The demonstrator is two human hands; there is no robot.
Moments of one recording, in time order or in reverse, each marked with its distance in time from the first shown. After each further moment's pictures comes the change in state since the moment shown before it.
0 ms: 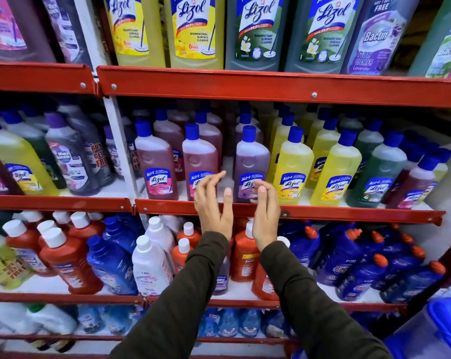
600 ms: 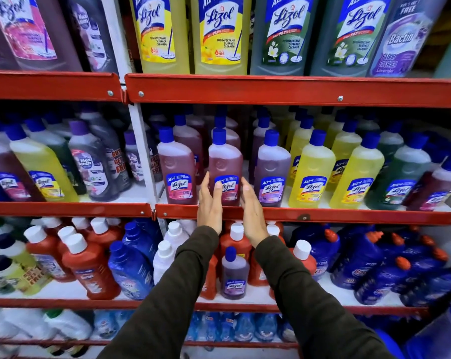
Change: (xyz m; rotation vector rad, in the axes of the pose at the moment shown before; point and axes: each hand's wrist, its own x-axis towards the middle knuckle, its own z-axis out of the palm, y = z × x) left_hand 0.038 -0.038 -0.046 -0.236 -0.247 -0.445; right_hand -0.020 -0.024 0.065 0.076 -0.363 0.286
